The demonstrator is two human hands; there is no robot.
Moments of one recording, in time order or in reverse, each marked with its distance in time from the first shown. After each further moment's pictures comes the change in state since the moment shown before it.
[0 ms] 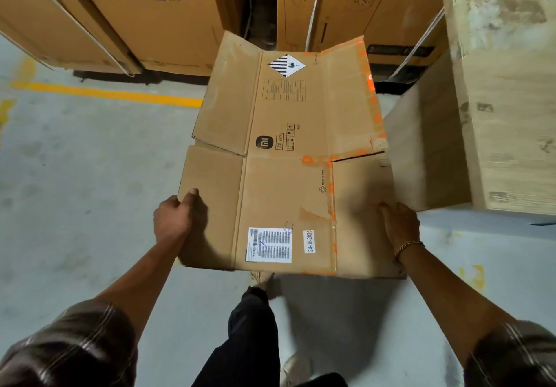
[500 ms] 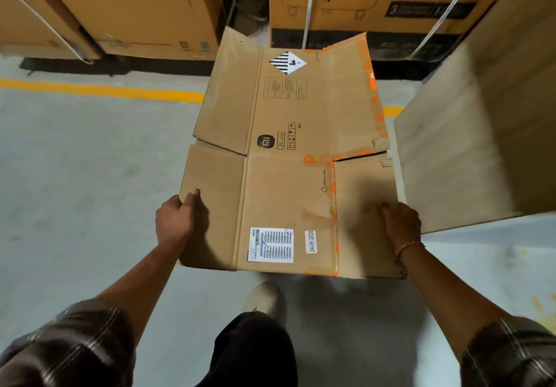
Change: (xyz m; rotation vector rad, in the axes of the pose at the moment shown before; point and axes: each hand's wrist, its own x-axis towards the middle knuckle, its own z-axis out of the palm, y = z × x) left_hand 0.171 -0.119 0.202 0.021 0.014 0.078; right_hand 0.196 0.127 0.179 -0.022 0.049 -0.097
